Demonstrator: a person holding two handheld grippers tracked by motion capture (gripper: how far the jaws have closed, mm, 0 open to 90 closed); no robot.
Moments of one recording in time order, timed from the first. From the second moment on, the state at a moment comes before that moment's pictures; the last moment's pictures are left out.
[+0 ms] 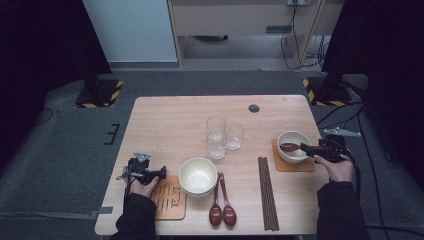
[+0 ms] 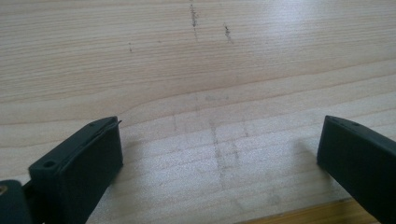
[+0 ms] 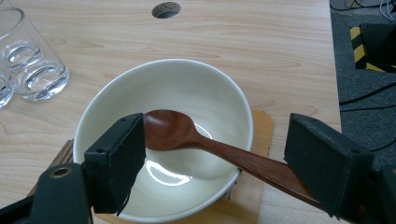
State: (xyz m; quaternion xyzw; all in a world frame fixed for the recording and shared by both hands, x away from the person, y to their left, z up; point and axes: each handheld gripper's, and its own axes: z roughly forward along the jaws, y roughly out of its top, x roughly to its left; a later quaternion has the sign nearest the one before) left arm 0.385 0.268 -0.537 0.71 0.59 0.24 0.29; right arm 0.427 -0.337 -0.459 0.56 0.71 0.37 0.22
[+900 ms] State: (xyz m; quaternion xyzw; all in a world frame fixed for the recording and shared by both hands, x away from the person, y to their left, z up) left arm 0.385 0.268 -0.537 0.71 0.59 0.24 0.29; right arm 0.413 -0.333 -0.454 0.55 0.72 0.37 0.20
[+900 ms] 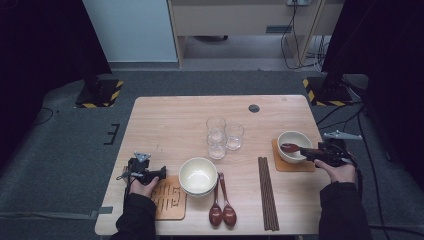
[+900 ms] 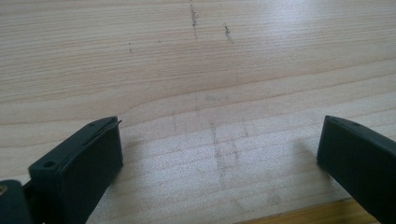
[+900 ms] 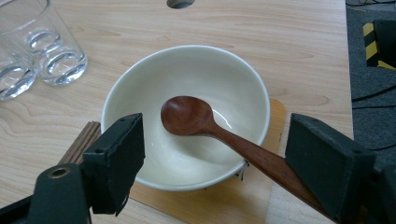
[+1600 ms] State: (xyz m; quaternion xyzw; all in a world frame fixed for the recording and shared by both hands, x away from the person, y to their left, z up) left arm 0.385 0.268 -0.537 0.71 0.59 0.24 0.29; right arm 0.411 -0.344 -0.453 0.55 0.72 0.37 0.21
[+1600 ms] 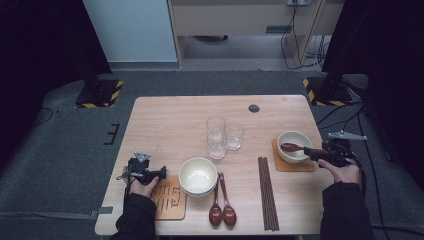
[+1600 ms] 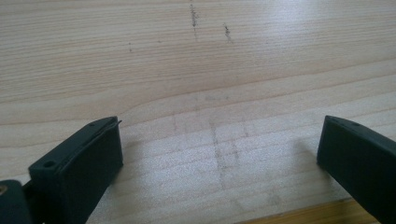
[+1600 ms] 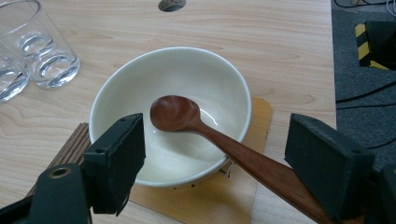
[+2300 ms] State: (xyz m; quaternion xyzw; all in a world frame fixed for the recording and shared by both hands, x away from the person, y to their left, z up) left arm 0.385 0.268 -0.537 0.71 0.59 0.24 0.29; right arm 0.399 -0.339 -0.452 0.54 0.73 0.37 0.19
